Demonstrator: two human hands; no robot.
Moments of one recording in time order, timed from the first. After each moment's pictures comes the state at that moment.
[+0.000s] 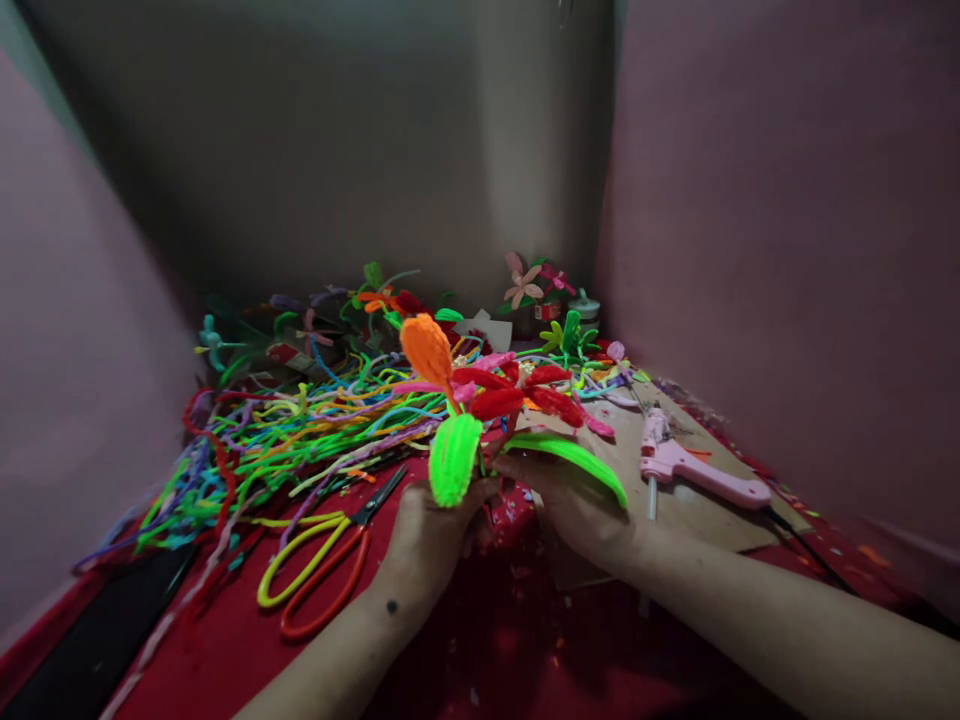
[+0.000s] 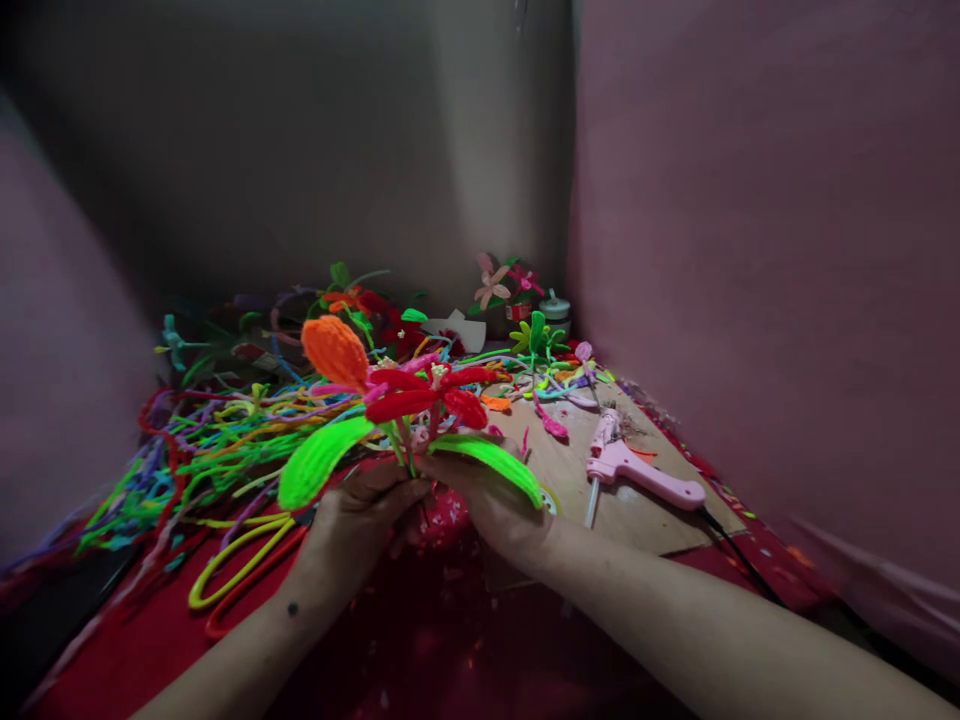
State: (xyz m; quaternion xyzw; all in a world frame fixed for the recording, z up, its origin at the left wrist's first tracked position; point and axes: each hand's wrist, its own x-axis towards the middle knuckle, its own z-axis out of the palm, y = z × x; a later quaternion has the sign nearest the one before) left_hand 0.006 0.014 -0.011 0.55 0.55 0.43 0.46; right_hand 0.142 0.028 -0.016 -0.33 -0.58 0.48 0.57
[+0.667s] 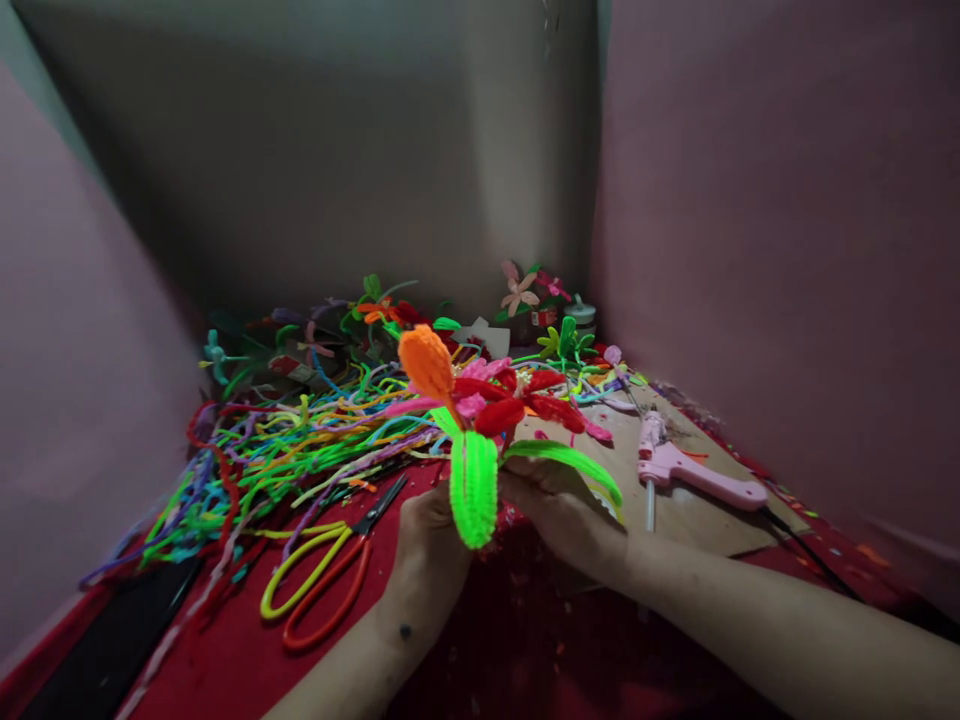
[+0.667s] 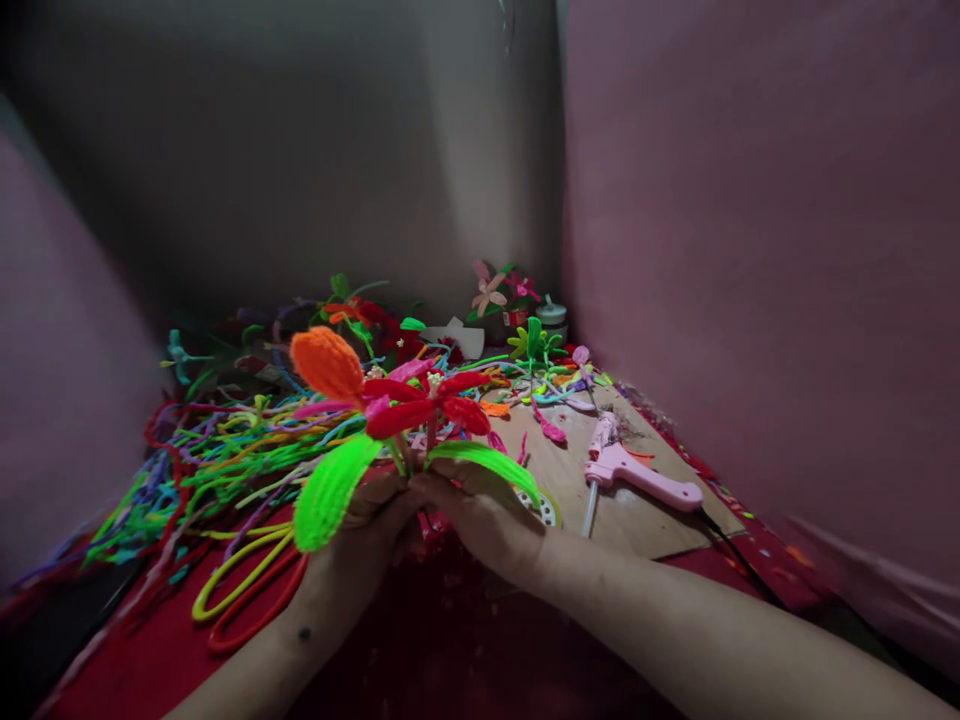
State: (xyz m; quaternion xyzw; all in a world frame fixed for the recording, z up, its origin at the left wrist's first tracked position) left_hand 0.000 0.017 -0.035 0.60 0.51 0.49 0.39; right_hand 0.145 0.021 -0.022 -0.36 -0.63 0.50 0.47
